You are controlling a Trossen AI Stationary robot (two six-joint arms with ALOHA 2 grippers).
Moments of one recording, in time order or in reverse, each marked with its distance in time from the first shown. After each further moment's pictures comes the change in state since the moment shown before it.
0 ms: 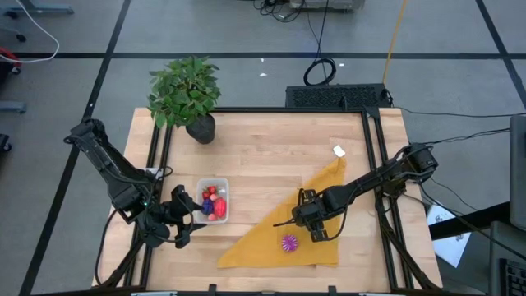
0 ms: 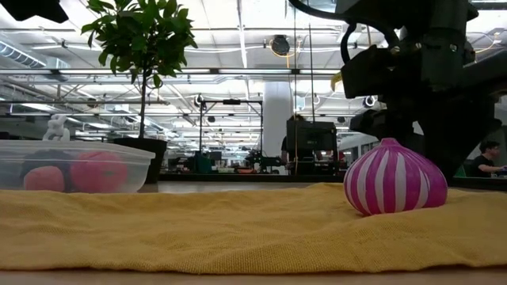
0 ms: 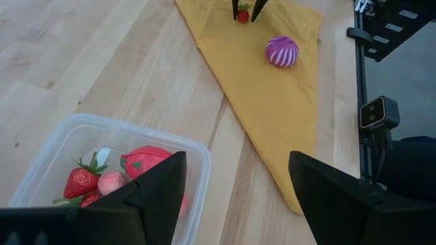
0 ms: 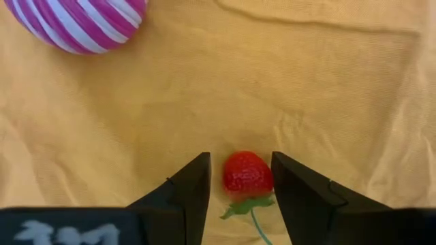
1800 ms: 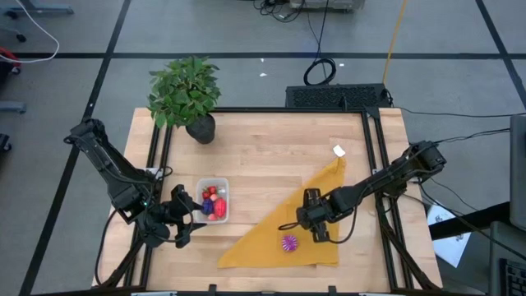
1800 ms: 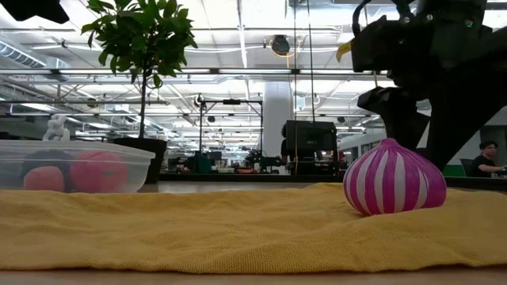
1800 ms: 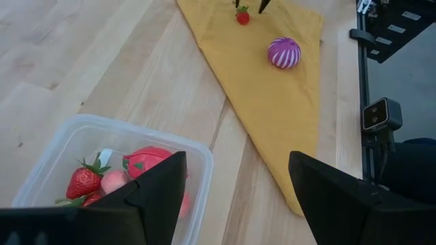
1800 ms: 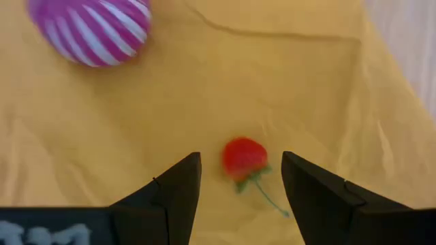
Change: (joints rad) left arm 0.000 0.000 0.000 -0.005 -0.009 -0.005; right arm 0.051 -0.077 0.001 -0.047 0.106 0.082
